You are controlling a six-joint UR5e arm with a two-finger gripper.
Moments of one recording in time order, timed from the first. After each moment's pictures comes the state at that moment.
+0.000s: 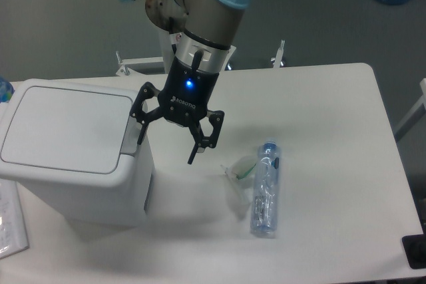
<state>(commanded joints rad) 2.44 -1.69 -1.70 -0.87 0.98 0.55</state>
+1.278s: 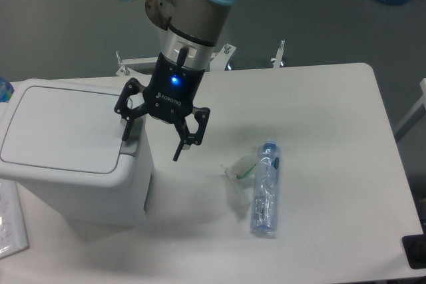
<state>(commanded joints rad) 2.41 -1.67 -1.69 -0.87 0.98 0.50</state>
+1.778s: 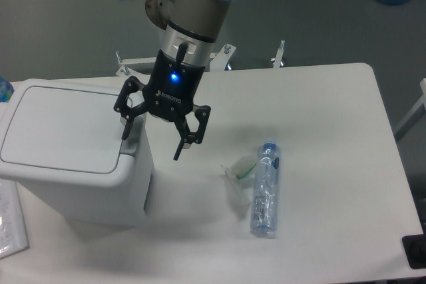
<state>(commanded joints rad) 2.41 -1.68 -1.69 -0.86 0.98 0.50</state>
